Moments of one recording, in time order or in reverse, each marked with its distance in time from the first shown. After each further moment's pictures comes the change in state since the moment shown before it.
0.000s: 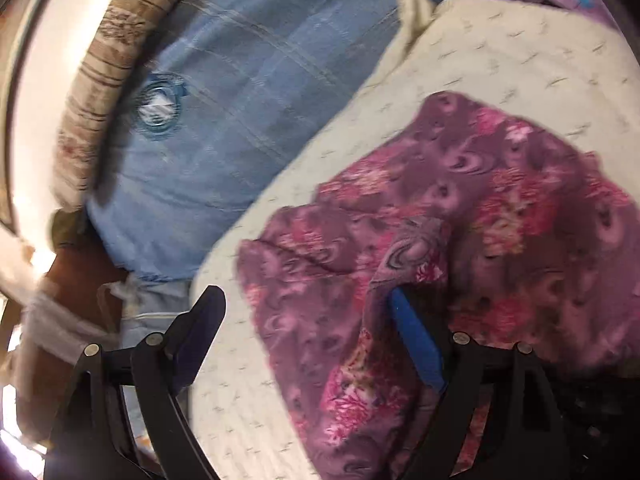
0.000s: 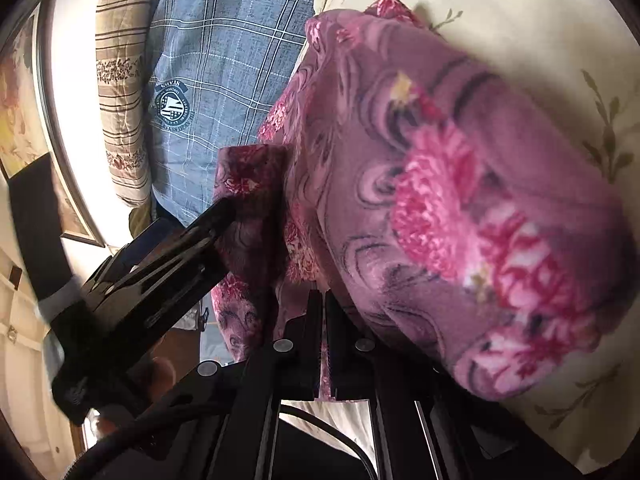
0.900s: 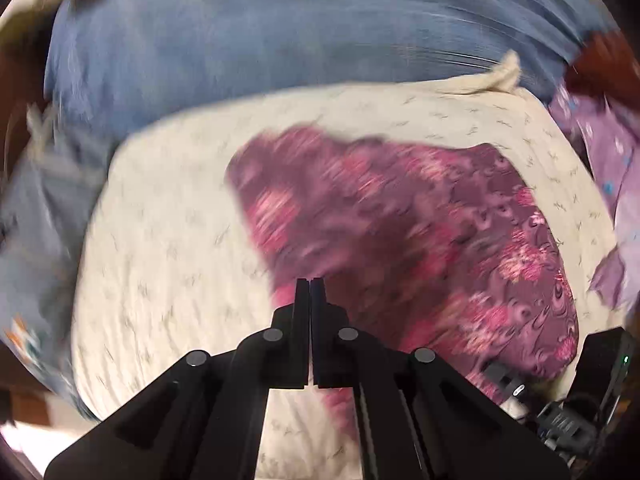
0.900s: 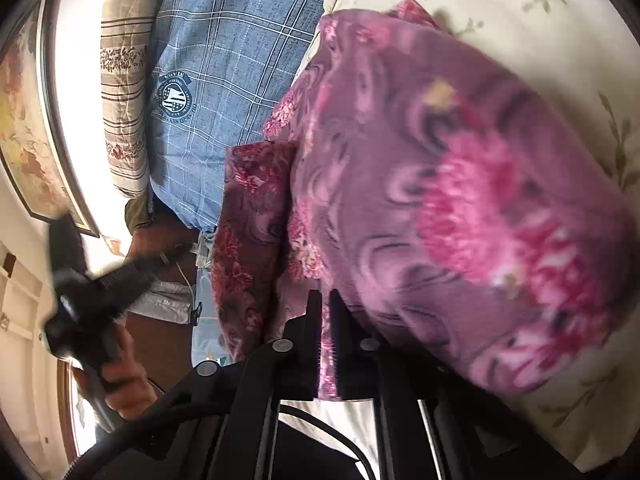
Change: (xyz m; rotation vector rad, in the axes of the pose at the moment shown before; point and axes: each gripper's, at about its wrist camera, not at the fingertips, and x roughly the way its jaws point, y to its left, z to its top) left arm 0.072 0.141 -0.066 -0.541 0.279 -0.528; right arm 0.001 0.011 0.003 -0.037 0.002 -0.034
